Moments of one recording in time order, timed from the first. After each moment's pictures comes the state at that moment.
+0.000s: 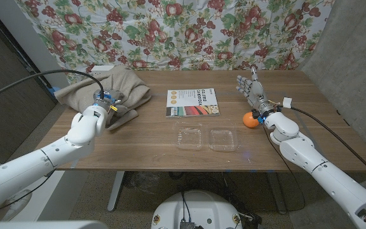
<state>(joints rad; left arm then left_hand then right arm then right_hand) 0.86 1.05 0.62 -1.86 0.90 0.68 -0.15 0.51 -0.13 0.42 -0.17 0.35 0.37 -0.19 0.22 0.20 0.21 -0.14 0.21 0.21 0.13 -0.04 0.21 0.19 0.34 0.11 0.27 0.20 -0.93 -0.60 -0.36 -1.53 0.62 0.27 0.01 0.06 0.09 -0.10 0.09 0.28 0.14 0.07 0.19 0.18 0.12 0.06 0.21 0.18 0.02 0.03 0.18 0.18 0.04 0.08 0.20 0.18</state>
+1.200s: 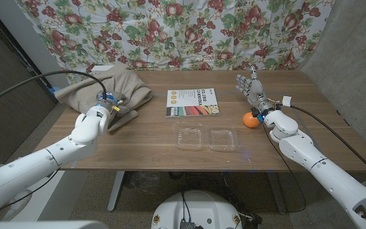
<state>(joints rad) 0.82 1.02 0.66 -1.81 0.87 0.66 -0.13 0.60 -0.15 0.46 -0.17 0.36 0.48 -0.17 0.25 0.21 0.45 -0.20 0.30 0.24 0.42 -0.04 0.33 0.26 0.45 0.10 0.41 0.26 -0.90 -0.59 -0.36 -1.50 0.62 0.25 0.02 0.06 0.09 -0.10 0.09 0.28 0.15 0.07 0.19 0.18 0.12 0.05 0.21 0.18 0.02 0.03 0.18 0.18 0.04 0.08 0.20 0.18</state>
